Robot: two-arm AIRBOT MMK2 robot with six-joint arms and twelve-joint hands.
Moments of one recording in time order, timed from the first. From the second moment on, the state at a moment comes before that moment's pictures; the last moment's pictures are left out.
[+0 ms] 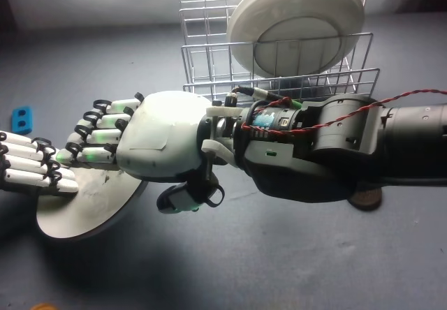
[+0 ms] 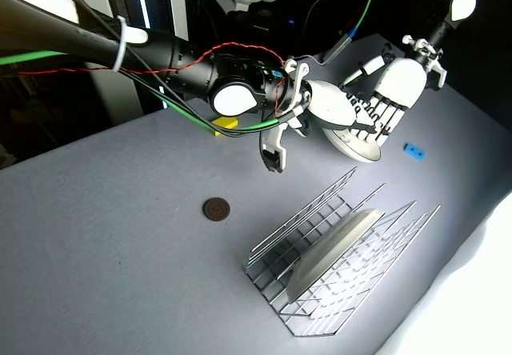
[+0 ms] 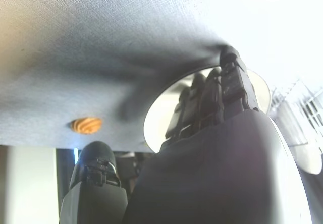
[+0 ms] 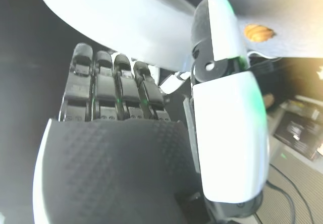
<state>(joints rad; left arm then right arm) 1.00 -1.04 1.81 1.53 -1.10 -0.22 -0.50 -1.59 1.26 -0.16 0.22 -1.10</state>
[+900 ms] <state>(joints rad) 0.98 -1.04 1.82 1.54 -1.10 -0.23 -0.52 -1.74 1.44 -0.16 0.32 -1.11</state>
